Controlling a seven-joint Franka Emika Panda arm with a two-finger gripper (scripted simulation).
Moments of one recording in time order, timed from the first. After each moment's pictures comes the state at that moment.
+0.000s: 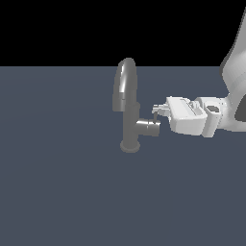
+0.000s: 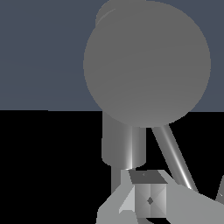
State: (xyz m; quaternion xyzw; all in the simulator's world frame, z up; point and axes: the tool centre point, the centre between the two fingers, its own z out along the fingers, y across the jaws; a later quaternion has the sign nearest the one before) arm -0.045 -0.099 0.169 -0.44 0.55 0.44 0.55
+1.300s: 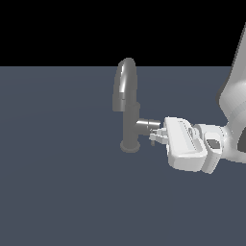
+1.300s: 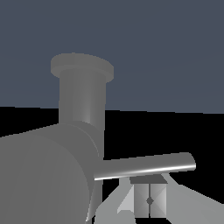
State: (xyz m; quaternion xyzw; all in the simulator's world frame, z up) arm -0.095 -0.086 0.110 -0.45 0.54 0.44 0.56
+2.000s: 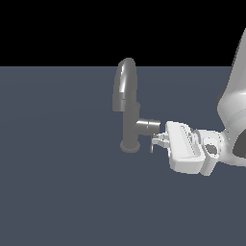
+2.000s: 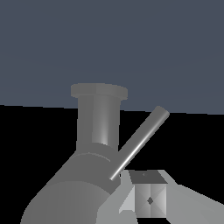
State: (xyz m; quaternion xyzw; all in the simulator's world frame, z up) arm -0.079 -0.100 0.084 -0.45 0.54 0.43 0.56
